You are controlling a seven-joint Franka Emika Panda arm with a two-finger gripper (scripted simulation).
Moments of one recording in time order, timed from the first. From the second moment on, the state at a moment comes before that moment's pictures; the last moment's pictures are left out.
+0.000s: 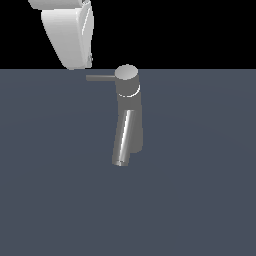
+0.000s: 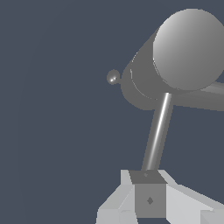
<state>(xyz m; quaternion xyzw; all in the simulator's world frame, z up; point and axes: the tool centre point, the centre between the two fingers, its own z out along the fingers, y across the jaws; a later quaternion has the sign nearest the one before) -0.055 0.095 0.307 -0.70 0.66 -0.20 0.18</state>
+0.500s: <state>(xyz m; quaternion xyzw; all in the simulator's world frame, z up) -0.030 0.086 0.298 -0.65 0.70 -0.21 0.19</state>
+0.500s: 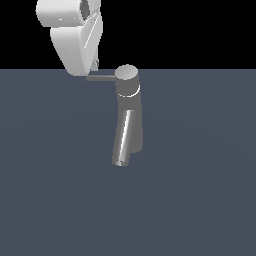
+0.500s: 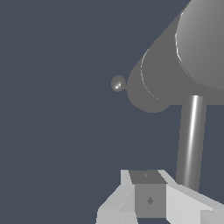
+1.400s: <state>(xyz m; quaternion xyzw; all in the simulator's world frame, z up) -0.016 0.079 0.293 -0.62 0.73 -0.22 0.19</state>
